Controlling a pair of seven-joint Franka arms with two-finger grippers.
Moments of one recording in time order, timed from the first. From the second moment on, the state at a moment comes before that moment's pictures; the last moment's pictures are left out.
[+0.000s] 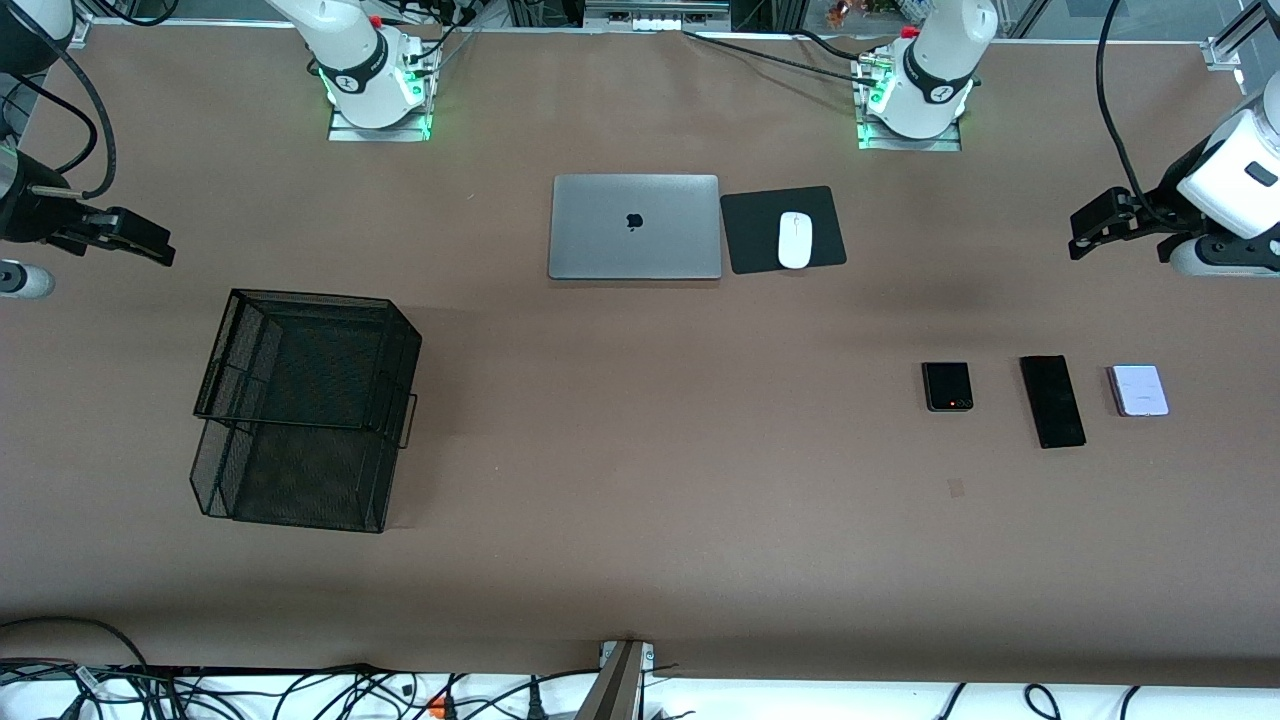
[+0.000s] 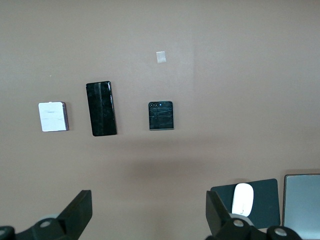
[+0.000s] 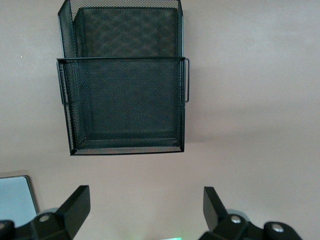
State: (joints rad) left arm 0.01 -0.03 -0.04 -1.67 0.02 1.61 -0.01; right arm 0.03 0.06 -0.04 -1.58 -0.06 1.55 0.08
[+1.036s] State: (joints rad) left arm 0.01 0.04 -0.04 -1.67 0.02 1.59 -0.01; right arm 0.03 0.06 -0.04 -1.58 -0.05 1.55 0.08
